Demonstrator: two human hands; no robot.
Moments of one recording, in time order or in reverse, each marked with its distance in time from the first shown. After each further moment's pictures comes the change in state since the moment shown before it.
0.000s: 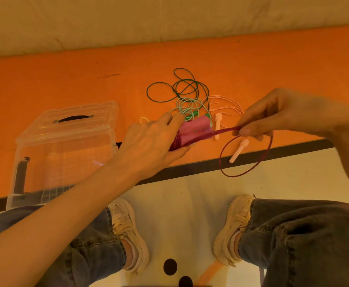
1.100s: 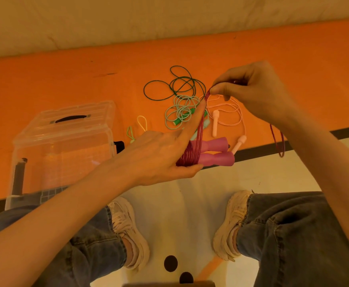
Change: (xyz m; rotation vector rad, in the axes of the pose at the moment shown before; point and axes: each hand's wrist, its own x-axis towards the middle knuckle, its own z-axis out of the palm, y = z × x) left_hand -0.002 0.017 -0.018 -0.237 -0.216 0.180; right_hand 0.048 0.006 0.015 -0.153 0.627 -0.244
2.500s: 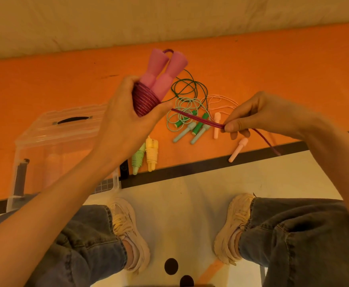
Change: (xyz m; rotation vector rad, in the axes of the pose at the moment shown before) left_hand 0.001 -0.036 -0.017 -0.669 0.554 -0.544; right_hand -0.021 0.003 -0.017 0.134 -0.496 0.264
